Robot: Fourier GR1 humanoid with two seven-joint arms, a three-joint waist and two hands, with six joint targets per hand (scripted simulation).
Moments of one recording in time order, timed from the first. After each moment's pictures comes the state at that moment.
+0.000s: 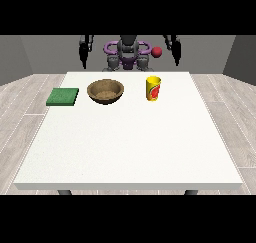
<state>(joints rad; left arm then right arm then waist) -0.02 0.12 -0.01 -1.57 -0.01 0.00 0.00 0.03 -0.10 0.01 -1.58 0.03 -0.01 0.00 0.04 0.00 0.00</state>
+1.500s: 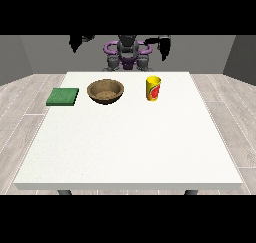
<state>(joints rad) -0.24 0.03 0.00 -1.69 0.00 0.15 0.06 -0.09 -0.07 -0.07 -1.88 -0.14 -0.02 0.17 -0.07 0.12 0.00</state>
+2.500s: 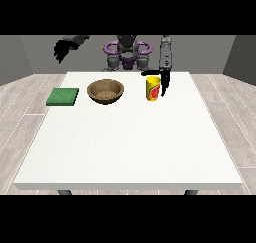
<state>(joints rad) -0.39 0.08 0.15 -0.99 0.02 0.06 -0.46 -0.15 -0.19 -0.23 -1.67 -0.26 0.14 0.01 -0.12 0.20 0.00</state>
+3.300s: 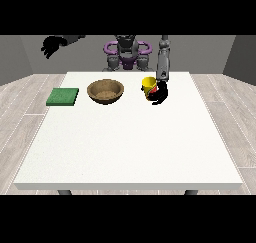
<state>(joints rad) -0.50 0.13 0.23 -0.67 -0.05 0.25 -0.73 -0.20 -0.29 -0.31 -1.68 -0.38 0.24 0.05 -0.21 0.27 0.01</state>
